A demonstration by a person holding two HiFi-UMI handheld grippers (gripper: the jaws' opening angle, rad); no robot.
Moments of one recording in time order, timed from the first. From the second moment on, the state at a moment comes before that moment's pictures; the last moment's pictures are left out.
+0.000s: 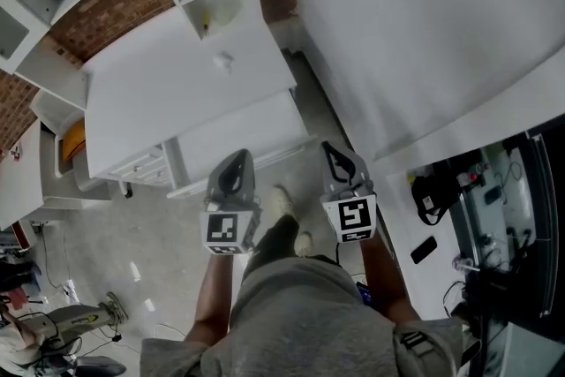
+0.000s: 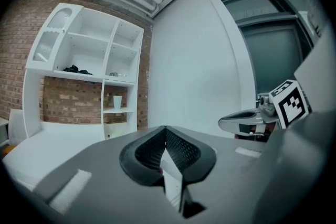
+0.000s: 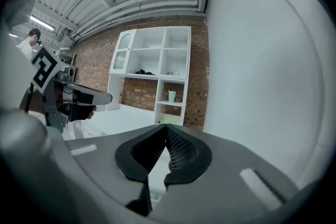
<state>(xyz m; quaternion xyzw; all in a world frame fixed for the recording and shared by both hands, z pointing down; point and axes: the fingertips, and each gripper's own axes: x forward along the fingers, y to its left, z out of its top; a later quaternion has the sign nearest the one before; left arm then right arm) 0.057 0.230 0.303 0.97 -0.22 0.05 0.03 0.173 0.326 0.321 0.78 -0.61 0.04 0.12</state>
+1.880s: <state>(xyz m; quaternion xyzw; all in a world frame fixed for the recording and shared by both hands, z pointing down) 0.051 -0.078 0.387 0.88 -0.45 0.09 0.11 0.208 -0.062 0.414 0.58 -0.78 0.12 0.20</state>
